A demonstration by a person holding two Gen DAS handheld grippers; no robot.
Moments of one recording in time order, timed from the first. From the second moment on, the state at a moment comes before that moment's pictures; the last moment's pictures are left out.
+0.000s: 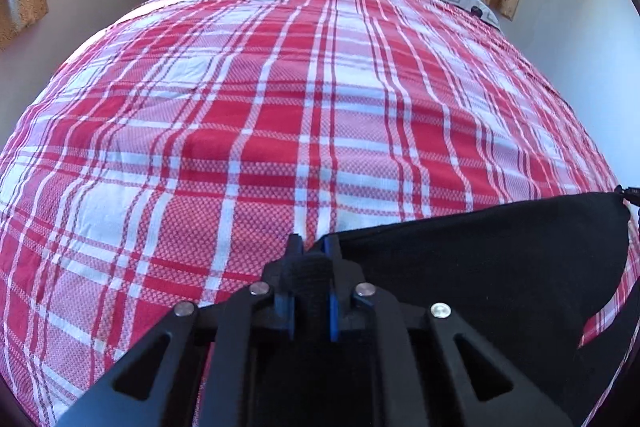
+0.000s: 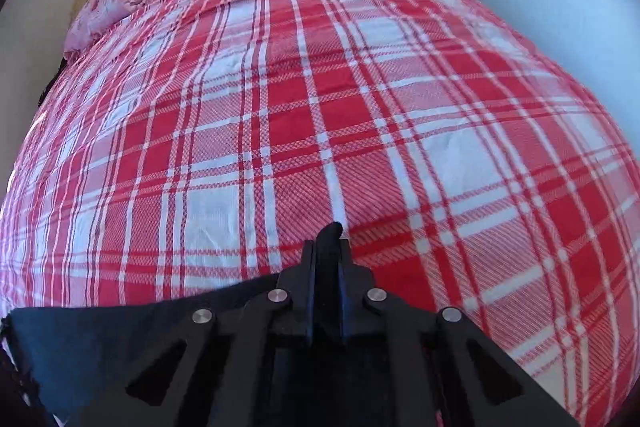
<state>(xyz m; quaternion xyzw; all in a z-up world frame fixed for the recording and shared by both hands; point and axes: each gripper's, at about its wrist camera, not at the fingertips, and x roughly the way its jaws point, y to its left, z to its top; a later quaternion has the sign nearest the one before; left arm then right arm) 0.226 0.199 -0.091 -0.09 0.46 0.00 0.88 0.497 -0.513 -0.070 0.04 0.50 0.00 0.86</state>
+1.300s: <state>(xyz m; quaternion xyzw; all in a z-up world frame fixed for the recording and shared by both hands) 0.058 0.200 -0.075 -0.13 0.31 -0.14 0.93 0.132 -0.313 -0.020 -0.12 0.37 0.17 0.91</state>
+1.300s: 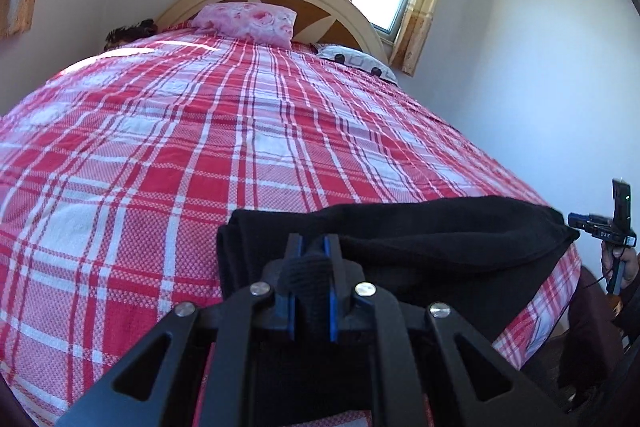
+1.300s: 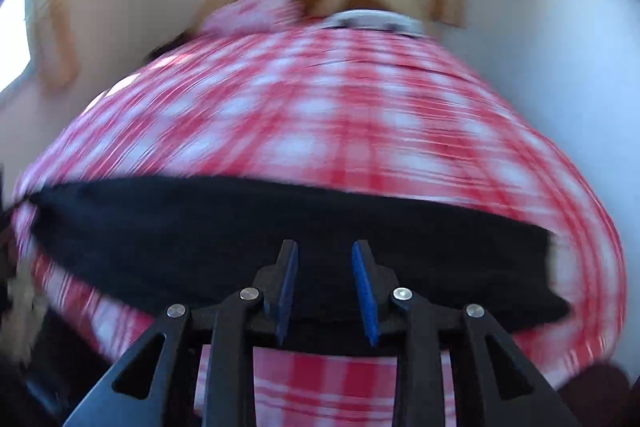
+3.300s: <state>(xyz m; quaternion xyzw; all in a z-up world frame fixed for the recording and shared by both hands) -0.011 0.235 -0.086 -0.03 0.30 -0.04 0.95 0.084 -0.158 -0.058 -0.23 0.41 0.40 0.79</state>
